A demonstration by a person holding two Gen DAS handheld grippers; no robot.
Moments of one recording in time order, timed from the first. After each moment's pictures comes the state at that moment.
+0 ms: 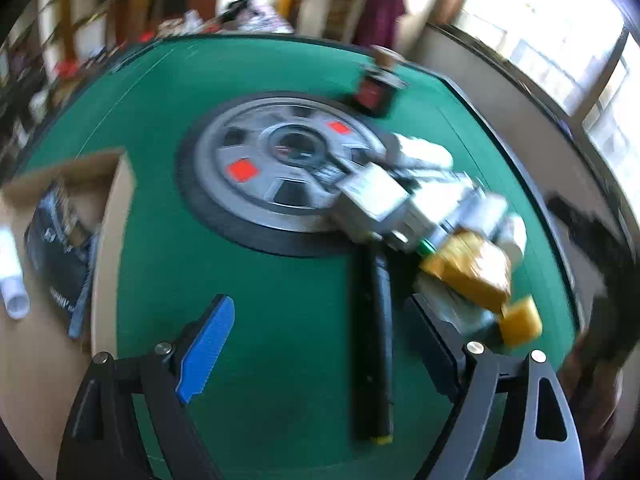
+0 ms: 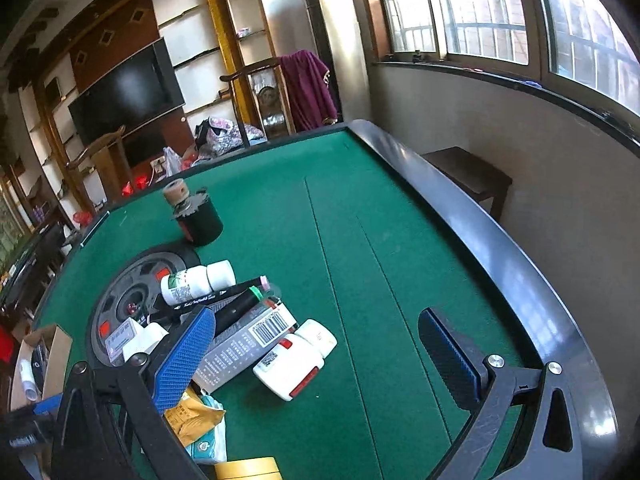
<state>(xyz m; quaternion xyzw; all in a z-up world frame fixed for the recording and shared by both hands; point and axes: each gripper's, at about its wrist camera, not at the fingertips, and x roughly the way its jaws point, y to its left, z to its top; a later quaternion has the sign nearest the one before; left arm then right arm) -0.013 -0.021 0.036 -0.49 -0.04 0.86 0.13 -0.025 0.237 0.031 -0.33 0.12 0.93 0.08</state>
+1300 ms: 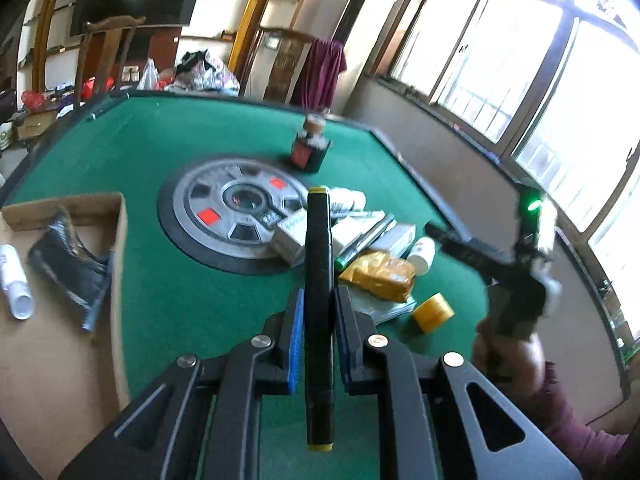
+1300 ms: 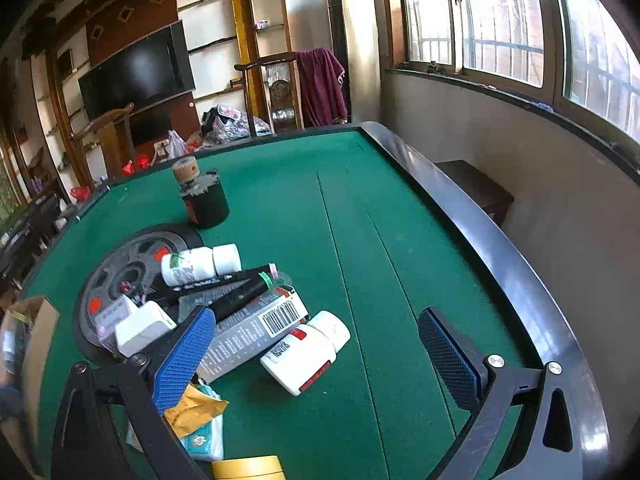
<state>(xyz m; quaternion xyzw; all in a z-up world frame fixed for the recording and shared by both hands) 0.051 -0.058 0.094 -0.38 -0.10 0.89 0.23 -0.031 0.210 0.019 -0.34 0.06 0.93 0.08</state>
